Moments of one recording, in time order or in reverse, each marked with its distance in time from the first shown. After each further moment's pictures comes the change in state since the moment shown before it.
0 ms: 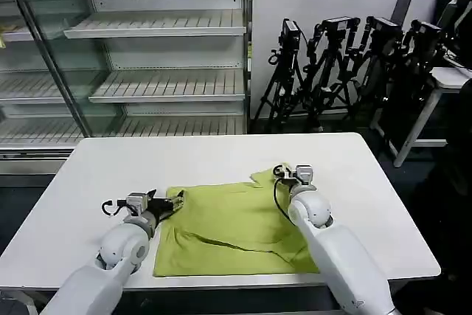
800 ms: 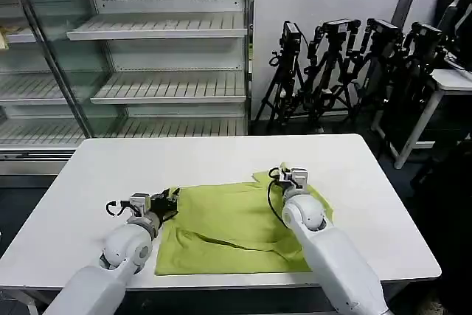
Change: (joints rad) left arm 0.012 0.005 0.005 -0.006 -0.004 -0.002 0.030; right arm -0.034 0.005 -0.015 -0.001 0.033 0.042 -0.020
